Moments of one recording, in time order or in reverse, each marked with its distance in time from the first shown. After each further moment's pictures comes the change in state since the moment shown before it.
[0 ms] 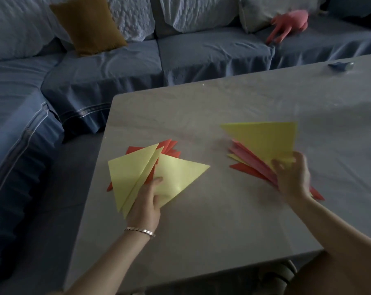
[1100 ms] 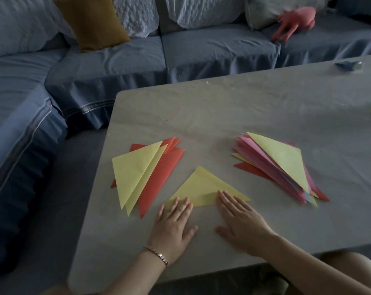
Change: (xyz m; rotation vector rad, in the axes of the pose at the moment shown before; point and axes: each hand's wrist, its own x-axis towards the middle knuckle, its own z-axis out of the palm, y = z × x) left_hand -0.034 -0.005 0.032 0.620 -0.469 0.259; right_hand -0.089 0.039 0.046 -1.060 -0.676 -0.904
